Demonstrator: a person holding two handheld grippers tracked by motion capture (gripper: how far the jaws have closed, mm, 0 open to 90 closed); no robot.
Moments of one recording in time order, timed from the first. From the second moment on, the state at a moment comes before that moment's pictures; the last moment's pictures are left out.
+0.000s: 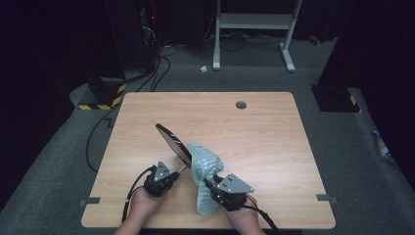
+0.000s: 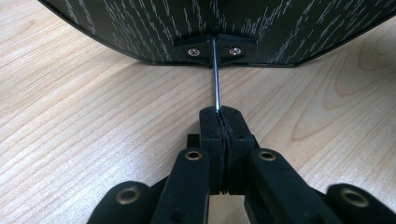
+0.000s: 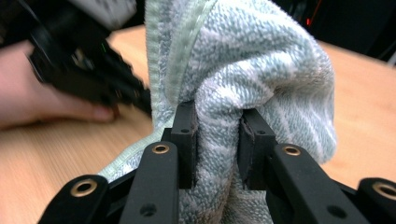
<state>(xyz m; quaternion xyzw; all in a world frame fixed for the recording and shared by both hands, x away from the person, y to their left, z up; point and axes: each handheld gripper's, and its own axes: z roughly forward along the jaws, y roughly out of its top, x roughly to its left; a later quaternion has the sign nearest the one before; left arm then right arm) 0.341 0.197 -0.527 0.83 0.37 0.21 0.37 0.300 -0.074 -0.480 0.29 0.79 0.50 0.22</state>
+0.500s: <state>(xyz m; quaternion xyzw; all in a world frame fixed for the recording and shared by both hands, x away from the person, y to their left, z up) 0.342 0.197 -0.527 0.83 0.37 0.20 0.37 0.329 -0.053 -0.521 0.32 0.83 0.41 0.20</state>
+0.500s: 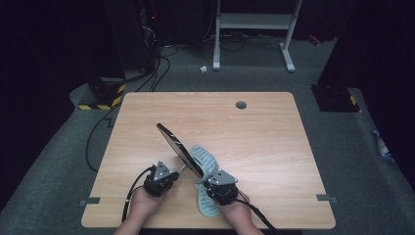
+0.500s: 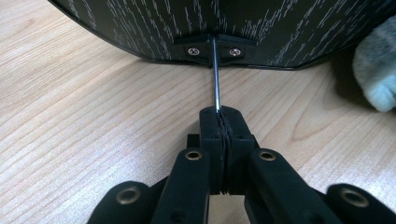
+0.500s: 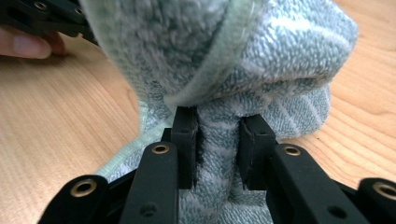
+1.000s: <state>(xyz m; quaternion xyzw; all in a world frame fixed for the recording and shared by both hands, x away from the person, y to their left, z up) 0.341 0.196 -0.527 0.83 0.37 0.21 0.37 0.298 -0.069 -0.483 0.31 0.80 0.47 0.22</state>
